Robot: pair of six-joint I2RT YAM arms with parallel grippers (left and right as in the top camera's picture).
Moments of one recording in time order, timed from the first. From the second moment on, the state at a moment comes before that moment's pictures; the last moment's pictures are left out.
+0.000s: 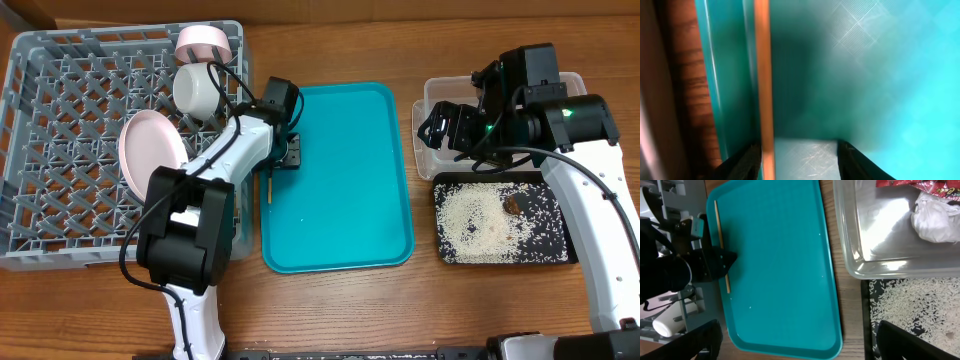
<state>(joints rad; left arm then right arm) -0.29 2.07 1.43 -0.73 -0.09 -0.33 0.12 1.53 1.52 -1.14 -0.33 0.36</state>
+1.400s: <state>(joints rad) -0.14 1.89 1.67 -1.13 -0.15 -0.19 0.12 1.53 1.52 -1.14 -0.33 0.36</state>
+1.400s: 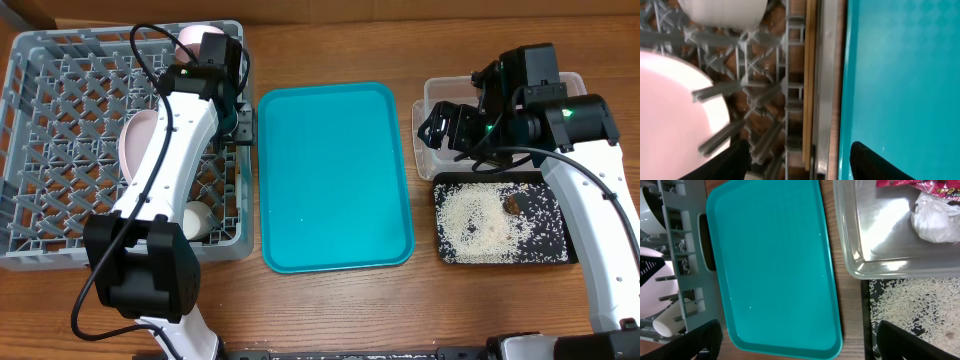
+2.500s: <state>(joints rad) -0.14 1.77 2.39 -1.68 -0.12 -0.23 0.13 1.44 1.50 -1.08 -0.26 0.36</state>
